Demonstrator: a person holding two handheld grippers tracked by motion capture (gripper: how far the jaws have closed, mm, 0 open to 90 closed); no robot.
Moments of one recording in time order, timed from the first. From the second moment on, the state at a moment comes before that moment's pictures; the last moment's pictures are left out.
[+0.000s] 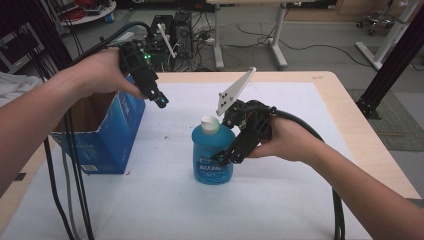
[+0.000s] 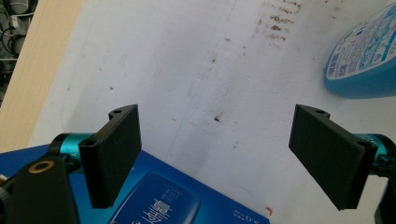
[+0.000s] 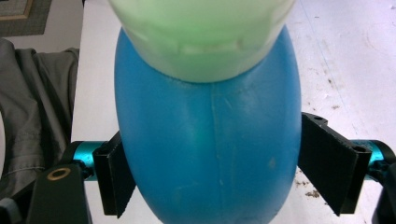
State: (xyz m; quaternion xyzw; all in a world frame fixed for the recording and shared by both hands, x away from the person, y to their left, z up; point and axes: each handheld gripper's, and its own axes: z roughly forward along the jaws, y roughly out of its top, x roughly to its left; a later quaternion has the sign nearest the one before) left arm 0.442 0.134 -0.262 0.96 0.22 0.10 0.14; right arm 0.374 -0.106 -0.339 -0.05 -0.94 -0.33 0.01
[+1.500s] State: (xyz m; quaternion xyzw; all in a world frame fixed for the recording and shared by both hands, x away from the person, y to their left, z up) left arm 0.437 0.134 -0.261 0.96 0.21 0.09 0.15; right arm 0.375 -0.110 -0.350 -0.03 -0.93 -0.37 0.02
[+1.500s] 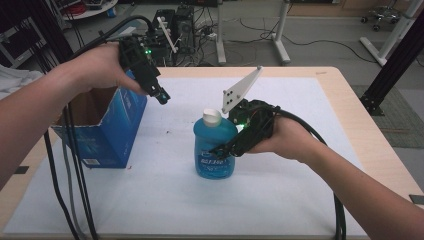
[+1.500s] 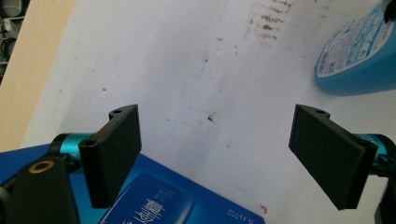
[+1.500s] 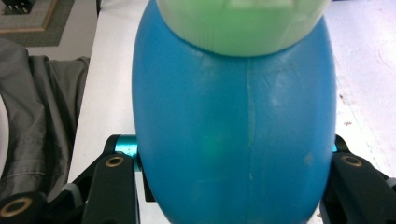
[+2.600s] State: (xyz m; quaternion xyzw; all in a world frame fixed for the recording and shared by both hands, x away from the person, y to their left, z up) left arm 0.402 0.084 -0.194 0.98 0.05 0.03 0.20; right arm 0.412 -0.097 -0.280 -0.01 -0.93 -0.35 0.03
